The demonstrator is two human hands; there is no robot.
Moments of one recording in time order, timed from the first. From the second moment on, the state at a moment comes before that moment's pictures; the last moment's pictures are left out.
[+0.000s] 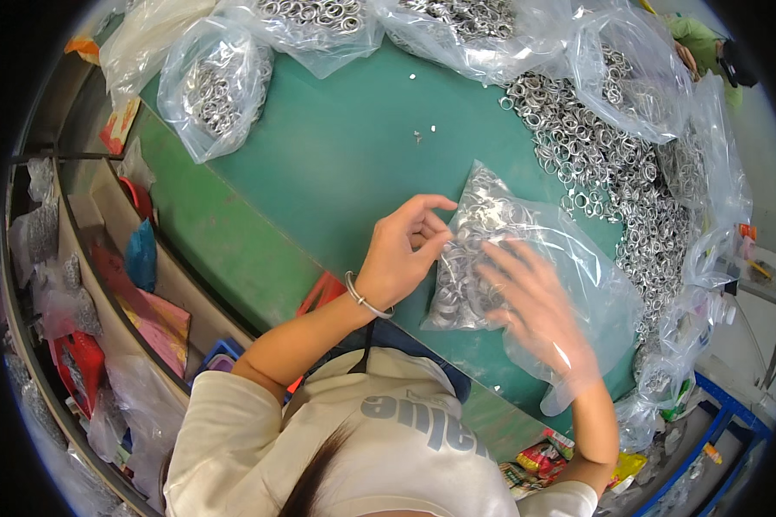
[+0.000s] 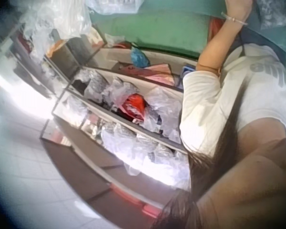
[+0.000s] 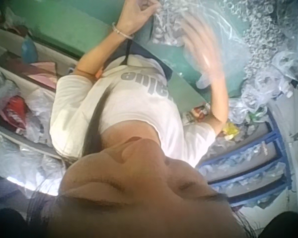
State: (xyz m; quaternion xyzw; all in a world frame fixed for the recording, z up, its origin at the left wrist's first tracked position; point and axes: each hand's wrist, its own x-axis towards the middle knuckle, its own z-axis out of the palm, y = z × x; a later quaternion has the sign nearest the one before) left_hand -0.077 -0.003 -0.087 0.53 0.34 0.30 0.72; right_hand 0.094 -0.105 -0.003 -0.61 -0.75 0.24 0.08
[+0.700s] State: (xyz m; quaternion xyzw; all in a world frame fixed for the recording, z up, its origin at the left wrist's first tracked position) left_hand -0.079 0.005 -0.057 0.73 0.33 0.31 0.51; right_hand 0.095 -0.103 -0.018 -0.59 -0.75 0.25 0.13
